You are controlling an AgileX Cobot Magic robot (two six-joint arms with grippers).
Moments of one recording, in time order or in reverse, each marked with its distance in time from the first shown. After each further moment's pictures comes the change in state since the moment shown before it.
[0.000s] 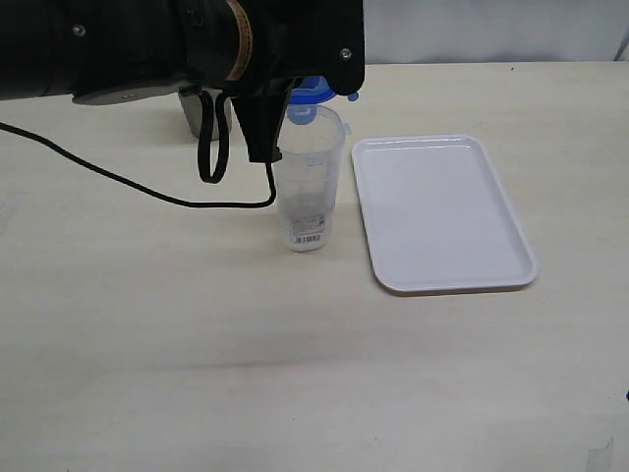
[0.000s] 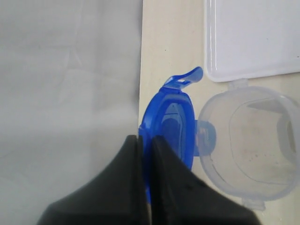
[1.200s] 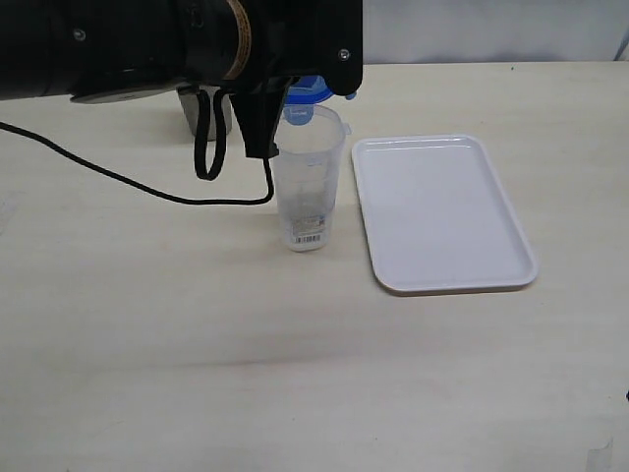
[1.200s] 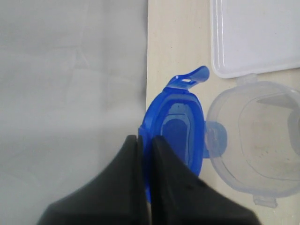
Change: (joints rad) left arm 0.000 0.000 0.000 0.062 0.003 -0.026; right arm 0.000 0.000 0.000 0.000 0.000 0.000
